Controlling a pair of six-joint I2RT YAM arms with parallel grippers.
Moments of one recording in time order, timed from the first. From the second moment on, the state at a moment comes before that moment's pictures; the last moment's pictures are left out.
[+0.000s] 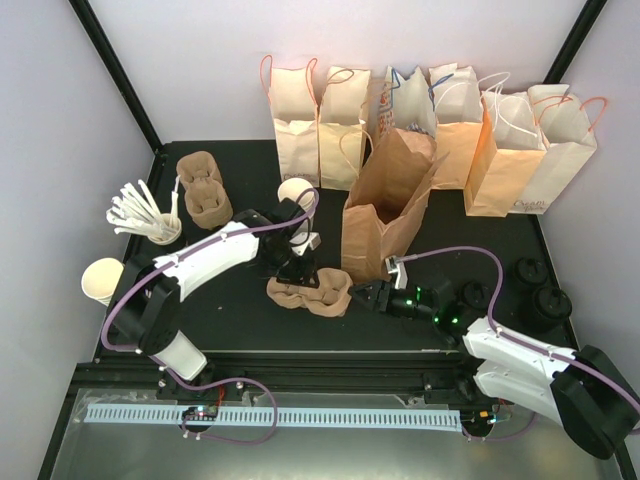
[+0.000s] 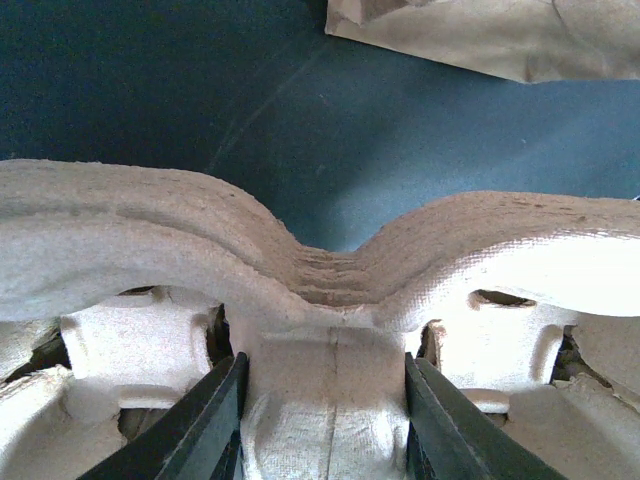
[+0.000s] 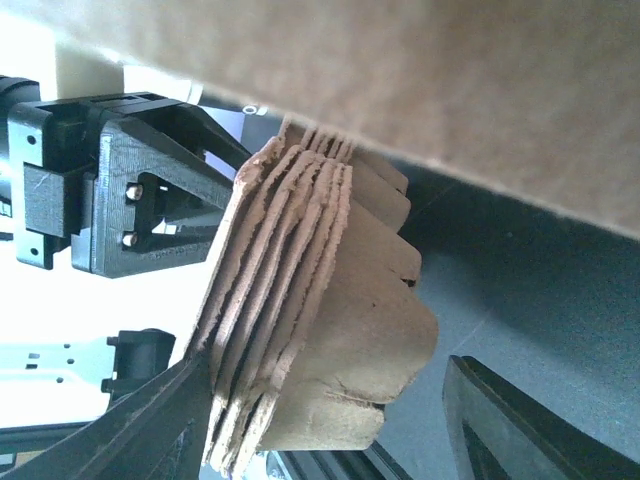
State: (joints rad) left arm -0.63 1.59 1.15 -0.89 0.43 -0.38; right arm 0.69 0.98 0.24 0.33 -0.47 1.02
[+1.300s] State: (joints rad) left arm -0.59 1.54 1.08 -0.85 0.49 -0.38; right arm 0.71 0.99 0.26 0.30 -0.44 1.03
